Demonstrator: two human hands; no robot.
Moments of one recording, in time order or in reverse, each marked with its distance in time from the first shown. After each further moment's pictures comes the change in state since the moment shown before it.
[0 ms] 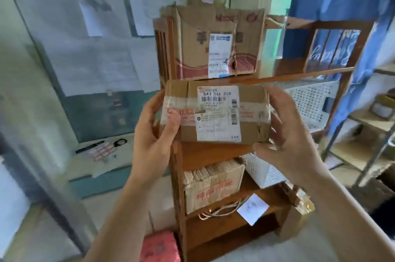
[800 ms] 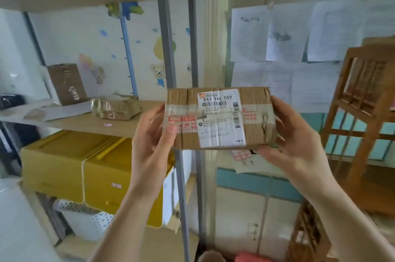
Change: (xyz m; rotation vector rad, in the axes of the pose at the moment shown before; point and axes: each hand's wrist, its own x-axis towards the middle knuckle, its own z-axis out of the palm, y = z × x) left_hand -0.140 0.205 -0.332 0.376 0.440 0.195; right_hand 0.001 -0.170 0.339 0.414 -0.325 -0.243
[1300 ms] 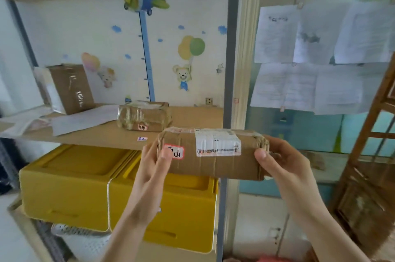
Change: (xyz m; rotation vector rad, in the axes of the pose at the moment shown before) left_hand 0.061 -0.055 -0.217 0.085 -0.184 -0.353; right_hand 0.041 0.022 0.230 -0.016 0.276 0.289
